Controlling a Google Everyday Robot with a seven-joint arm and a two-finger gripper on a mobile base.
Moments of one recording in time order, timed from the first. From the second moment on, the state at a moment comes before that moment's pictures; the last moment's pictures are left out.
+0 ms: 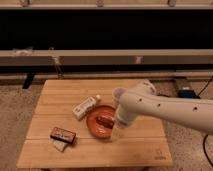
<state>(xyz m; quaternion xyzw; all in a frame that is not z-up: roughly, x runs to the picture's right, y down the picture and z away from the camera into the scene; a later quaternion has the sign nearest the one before) 0.064 0.158 0.683 -0.31 -0.06 0.19 0.93</state>
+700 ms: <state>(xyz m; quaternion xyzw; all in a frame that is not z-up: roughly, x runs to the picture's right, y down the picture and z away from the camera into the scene) -0.052 0.093 0.740 -0.34 -0.06 0.10 0.93</state>
